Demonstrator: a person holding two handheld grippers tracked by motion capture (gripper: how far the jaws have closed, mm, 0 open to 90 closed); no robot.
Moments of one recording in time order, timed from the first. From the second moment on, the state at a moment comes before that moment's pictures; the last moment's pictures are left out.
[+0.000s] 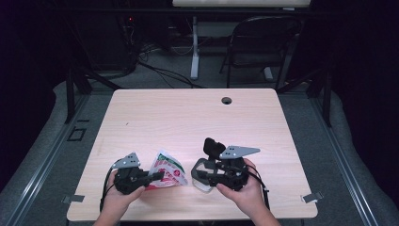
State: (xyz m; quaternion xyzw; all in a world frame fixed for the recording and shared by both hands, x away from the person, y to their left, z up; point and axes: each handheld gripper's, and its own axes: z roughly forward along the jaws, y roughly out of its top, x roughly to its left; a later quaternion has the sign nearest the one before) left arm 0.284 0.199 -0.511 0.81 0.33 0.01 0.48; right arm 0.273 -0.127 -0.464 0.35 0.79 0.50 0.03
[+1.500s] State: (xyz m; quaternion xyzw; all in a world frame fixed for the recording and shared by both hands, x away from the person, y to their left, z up) left arm 0.278 0.190 -0.527 0.82 0.32 -0.01 0.47; right arm 0.292 -0.061 -0.506 0.32 0.85 0.40 -0.05
